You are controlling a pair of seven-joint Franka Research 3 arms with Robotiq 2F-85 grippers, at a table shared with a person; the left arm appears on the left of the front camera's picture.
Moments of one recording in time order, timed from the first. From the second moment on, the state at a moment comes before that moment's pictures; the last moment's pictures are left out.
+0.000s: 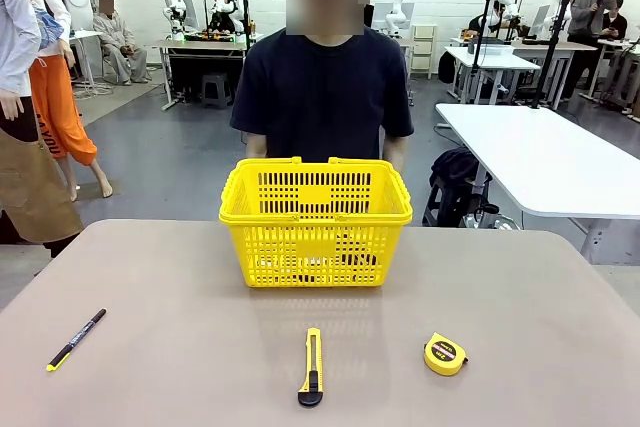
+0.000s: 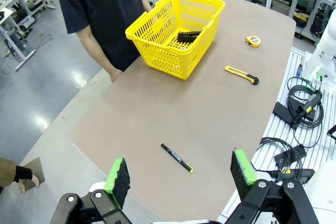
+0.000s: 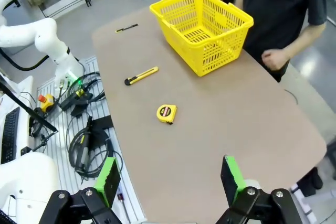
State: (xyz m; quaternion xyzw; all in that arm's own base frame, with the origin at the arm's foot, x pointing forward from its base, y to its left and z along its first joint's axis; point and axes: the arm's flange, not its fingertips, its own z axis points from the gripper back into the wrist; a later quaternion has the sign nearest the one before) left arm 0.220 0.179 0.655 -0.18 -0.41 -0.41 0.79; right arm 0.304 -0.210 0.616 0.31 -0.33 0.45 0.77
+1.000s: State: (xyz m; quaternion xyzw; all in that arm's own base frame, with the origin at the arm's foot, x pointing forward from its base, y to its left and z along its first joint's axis) left arm 0.220 0.179 0.655 -0.18 -0.41 -0.41 0.79; right arm 0.307 -0.212 0.616 0.31 -0.33 0.45 0.77
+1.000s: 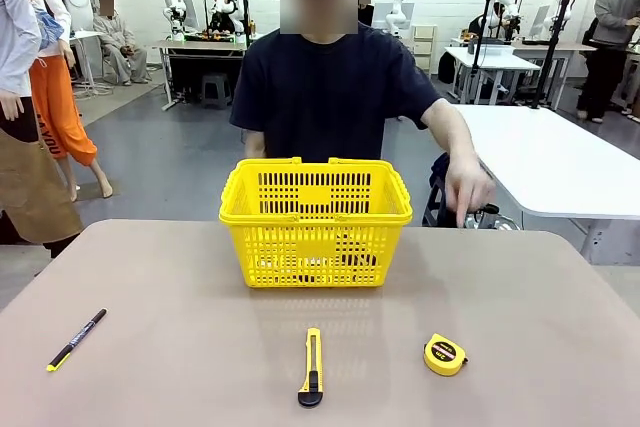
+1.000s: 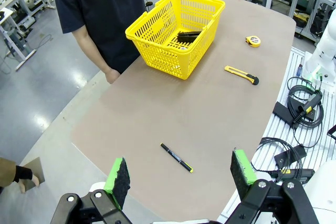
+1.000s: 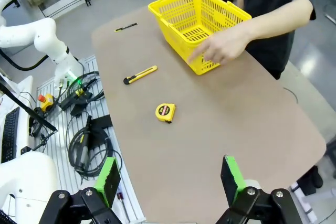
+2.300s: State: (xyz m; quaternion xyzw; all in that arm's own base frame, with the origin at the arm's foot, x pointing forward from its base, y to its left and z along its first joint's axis) left arm 0.220 0.179 0.655 -0.18 -0.41 -0.41 0.79; right arm 0.316 -0.183 0.610 0.29 -0.28 0.47 0.79
